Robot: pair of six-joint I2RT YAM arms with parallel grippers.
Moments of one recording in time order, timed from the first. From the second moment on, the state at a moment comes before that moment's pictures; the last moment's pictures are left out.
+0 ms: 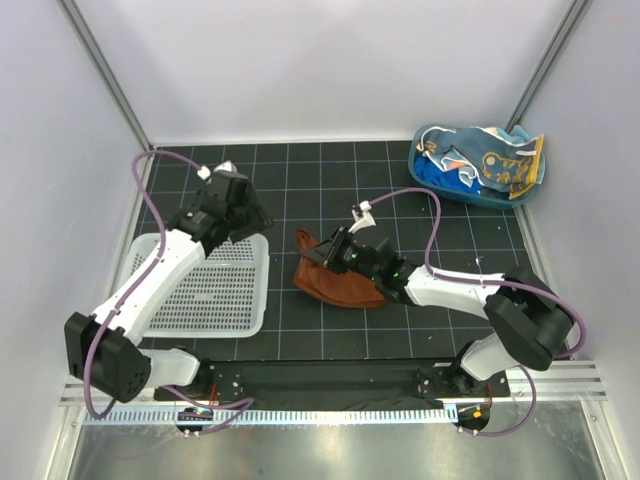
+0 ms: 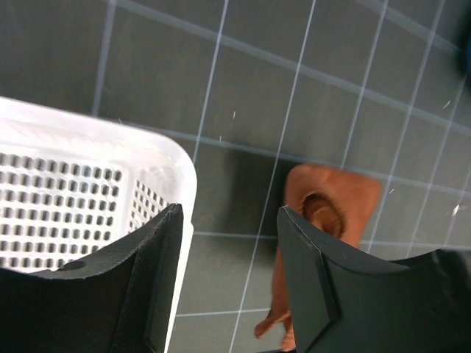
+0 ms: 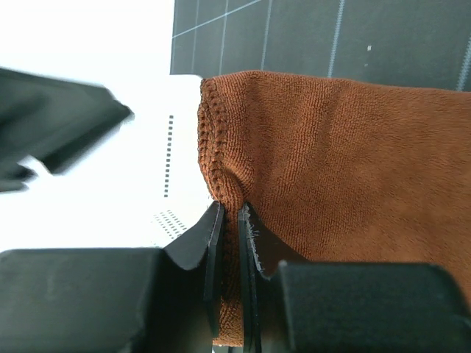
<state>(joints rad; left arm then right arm) -0.43 1.31 1.14 -0.64 -0.12 -0.77 0.81 1.49 0.71 0.45 -0.03 1.10</state>
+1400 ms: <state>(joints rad) -0.36 1.03 1.70 -1.07 -0.24 -0.57 1.17 1.80 1.54 0.02 0.27 1.09</state>
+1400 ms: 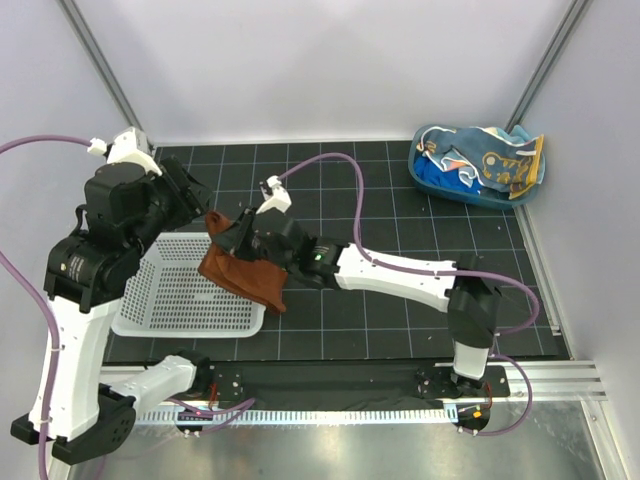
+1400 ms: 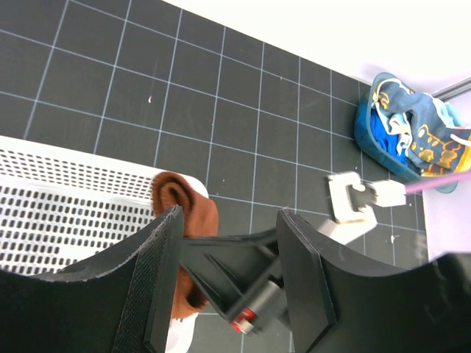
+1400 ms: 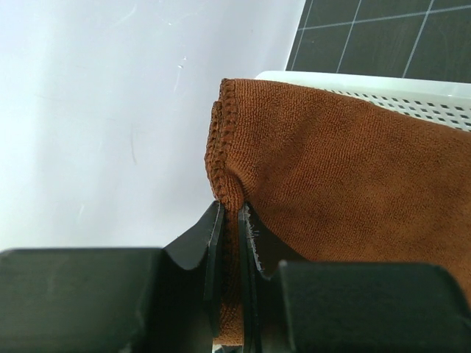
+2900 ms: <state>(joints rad) -0.36 0.94 1.71 -1.16 -0.21 -0.50 1.19 2.28 2.02 0.02 0.14 1.07</state>
